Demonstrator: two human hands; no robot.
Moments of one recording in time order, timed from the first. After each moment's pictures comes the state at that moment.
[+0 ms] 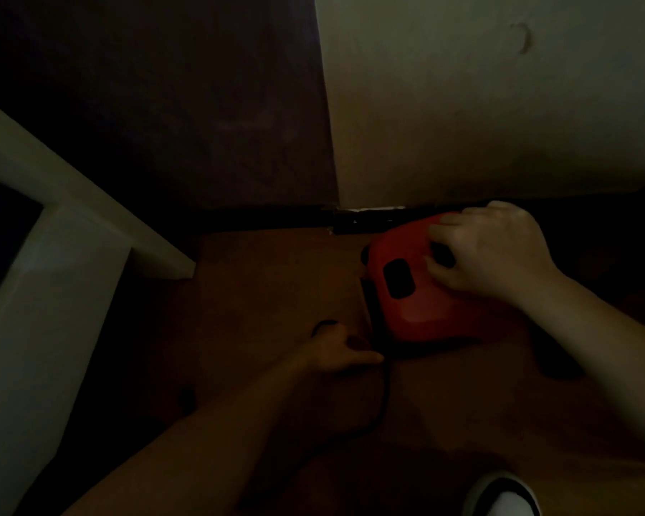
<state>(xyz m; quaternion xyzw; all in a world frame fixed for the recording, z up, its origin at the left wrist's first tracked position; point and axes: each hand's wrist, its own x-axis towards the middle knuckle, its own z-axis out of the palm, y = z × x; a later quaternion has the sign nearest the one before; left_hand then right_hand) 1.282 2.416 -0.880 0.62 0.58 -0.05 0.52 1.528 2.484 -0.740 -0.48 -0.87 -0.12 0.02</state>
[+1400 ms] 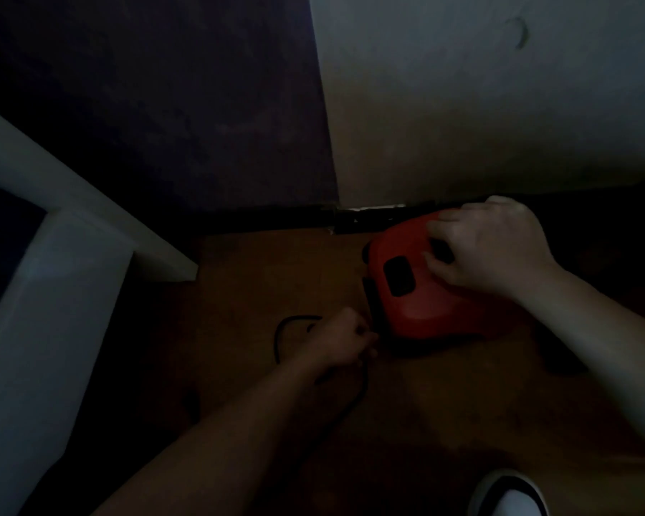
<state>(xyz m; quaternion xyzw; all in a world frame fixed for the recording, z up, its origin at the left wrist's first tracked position) 1.299 2.420 -0.837 0.64 0.60 -0.03 0.48 1.526 2.485 -0.741 -0.48 -0.87 -0.11 0.02</state>
